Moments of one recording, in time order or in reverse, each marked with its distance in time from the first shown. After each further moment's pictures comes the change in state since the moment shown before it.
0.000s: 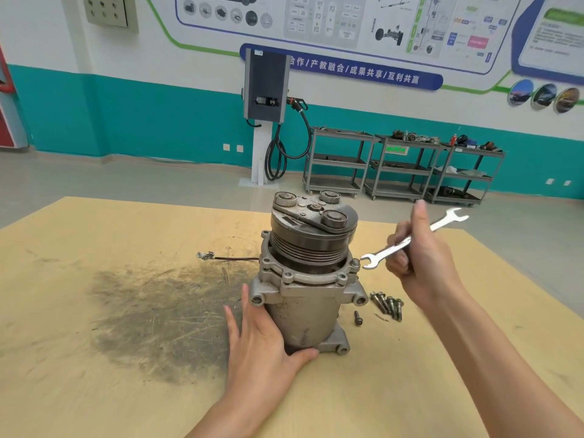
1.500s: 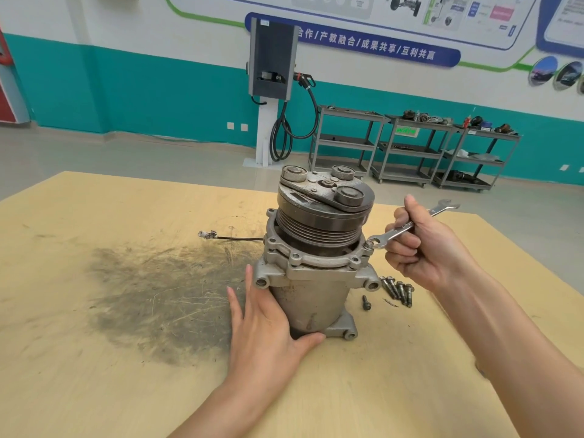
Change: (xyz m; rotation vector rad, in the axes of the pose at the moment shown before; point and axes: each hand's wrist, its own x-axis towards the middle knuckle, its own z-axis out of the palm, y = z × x) left_hand -0.002 0.000 0.002 0.014 0.012 -0.012; right_hand 0.014 0.009 -0.002 0.268 -0.198 0.342
